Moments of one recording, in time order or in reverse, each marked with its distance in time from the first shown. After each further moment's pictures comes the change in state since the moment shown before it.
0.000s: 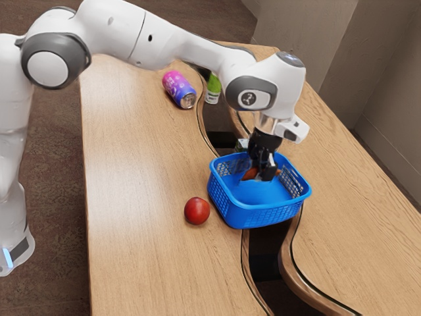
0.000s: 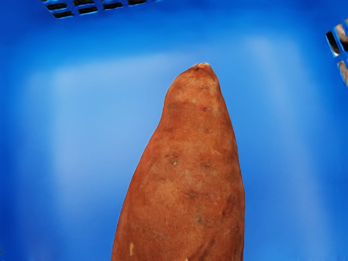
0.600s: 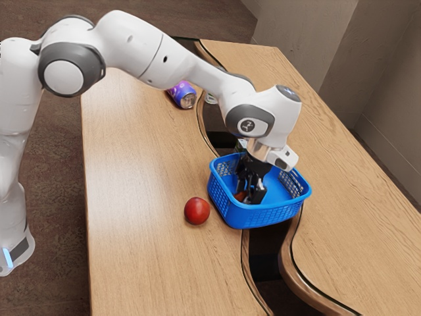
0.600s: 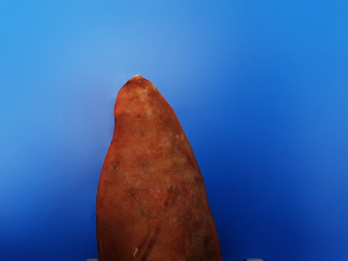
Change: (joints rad) arm 0.000 0.074 -0.002 -0.038 -0.012 0.008 0.004
